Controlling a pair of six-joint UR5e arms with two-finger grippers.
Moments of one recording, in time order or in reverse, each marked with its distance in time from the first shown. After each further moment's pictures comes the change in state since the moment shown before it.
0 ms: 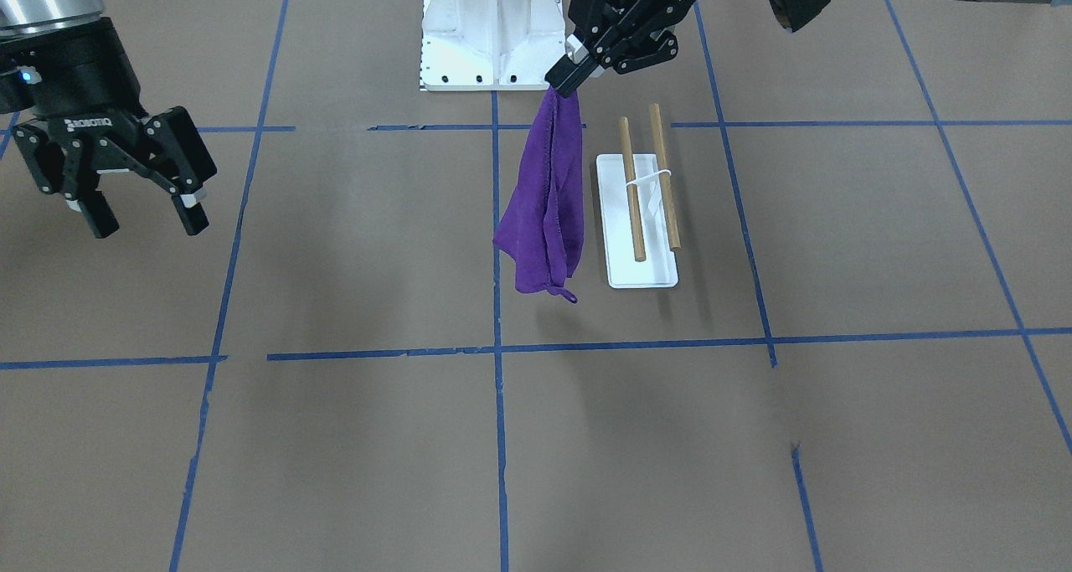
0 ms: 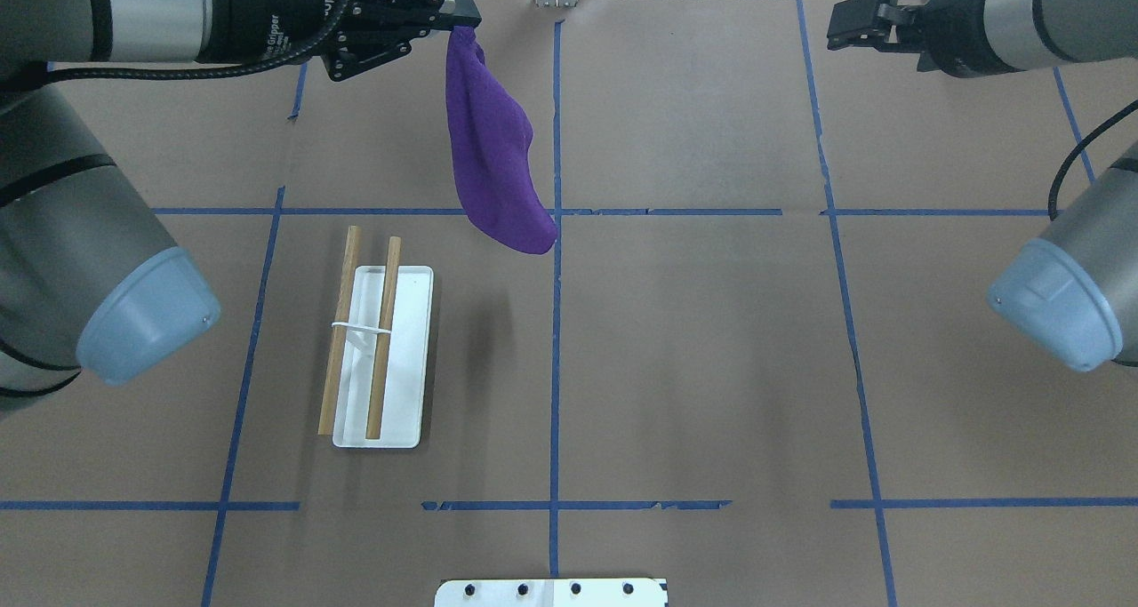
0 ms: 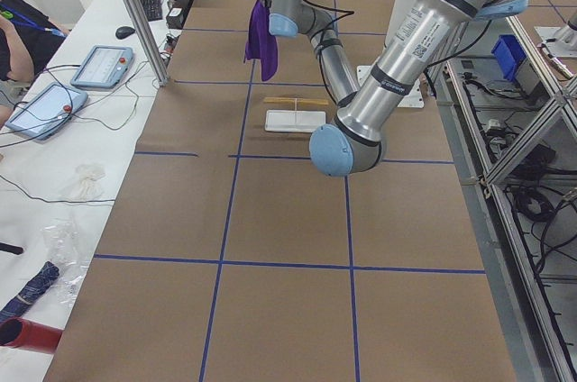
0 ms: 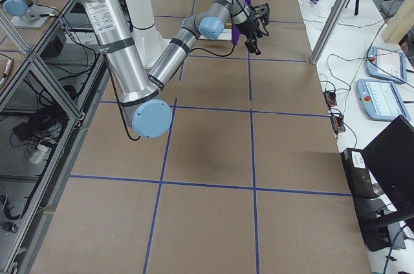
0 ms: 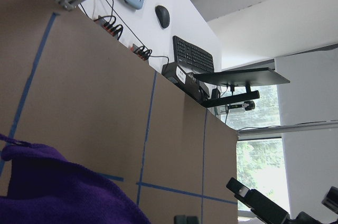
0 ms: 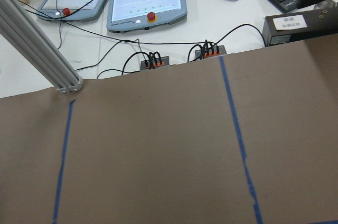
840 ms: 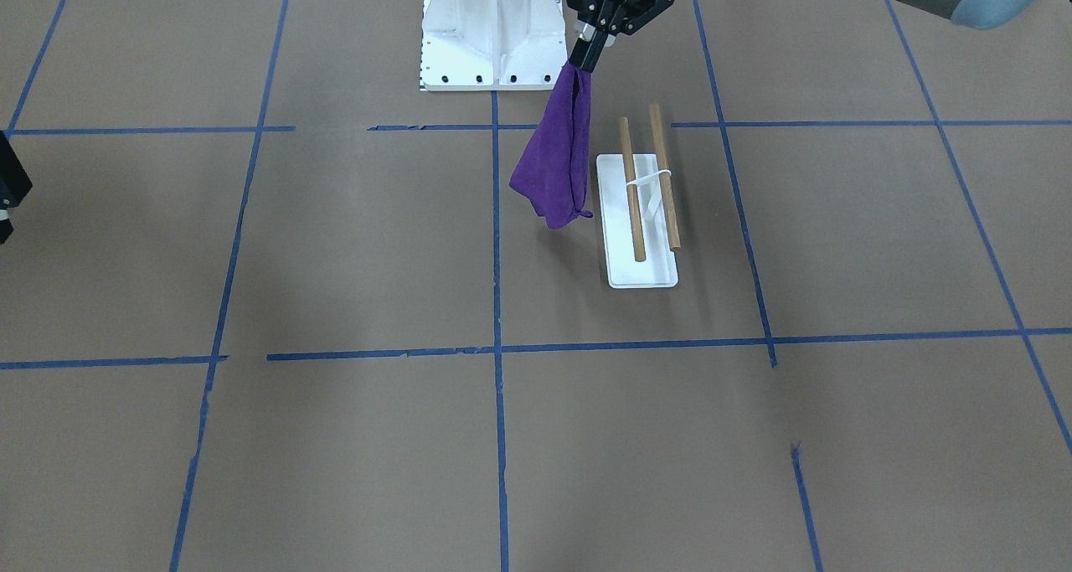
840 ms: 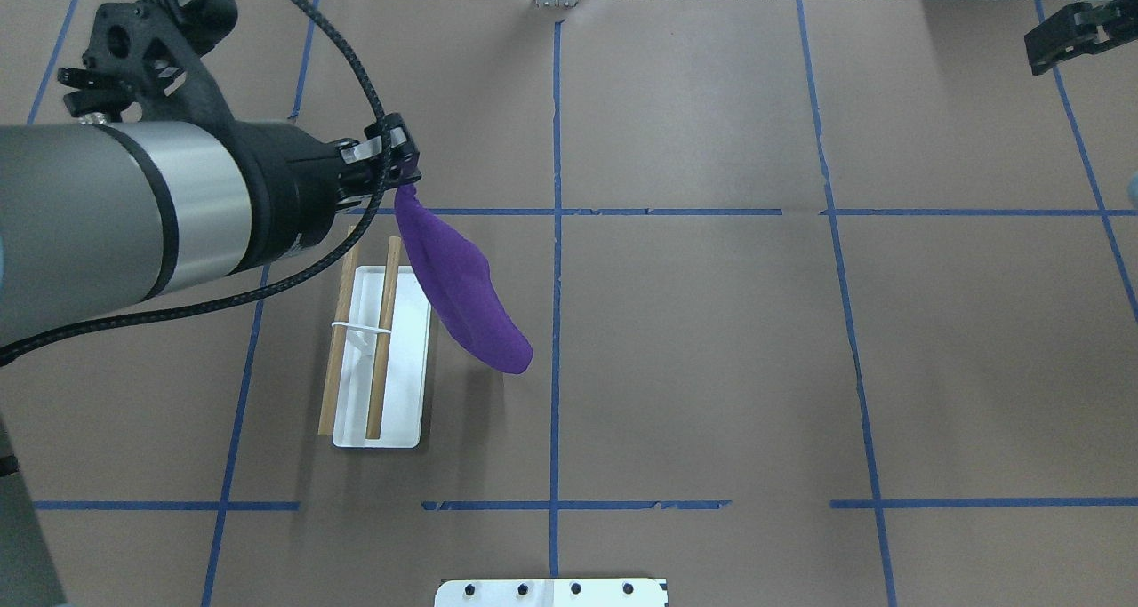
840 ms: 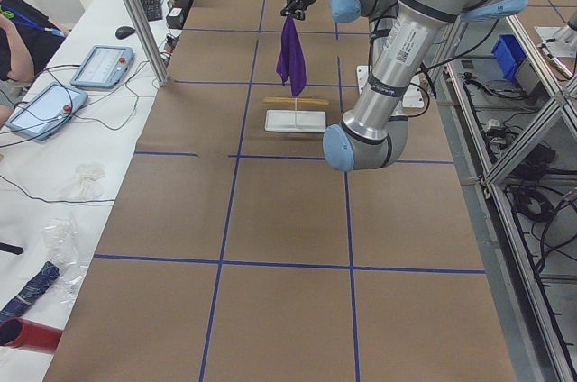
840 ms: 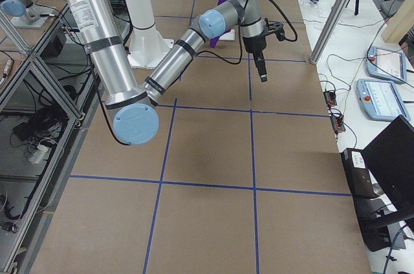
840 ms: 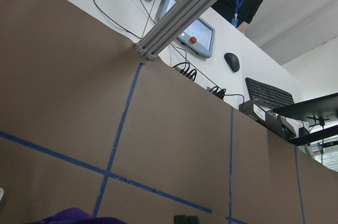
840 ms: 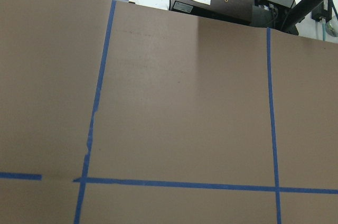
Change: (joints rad) left arm 0.295 0.021 -0.342 0.725 0.401 0.091; right arm 0.244 -0.067 -0.018 -0.371 0.171 -0.623
